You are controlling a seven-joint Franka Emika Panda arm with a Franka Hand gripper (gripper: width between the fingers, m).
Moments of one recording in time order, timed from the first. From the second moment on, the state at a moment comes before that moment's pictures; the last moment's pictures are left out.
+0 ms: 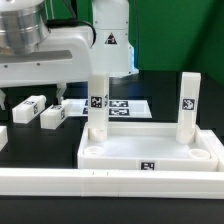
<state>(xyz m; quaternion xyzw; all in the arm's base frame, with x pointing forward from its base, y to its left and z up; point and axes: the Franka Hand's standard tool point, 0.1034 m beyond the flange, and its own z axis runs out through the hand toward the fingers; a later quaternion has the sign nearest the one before) 0.521 -0.164 0.073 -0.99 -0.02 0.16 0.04</state>
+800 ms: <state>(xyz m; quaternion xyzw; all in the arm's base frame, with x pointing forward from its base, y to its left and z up) 0.487 -0.172 0.053 -0.97 0.08 0.21 0.05</state>
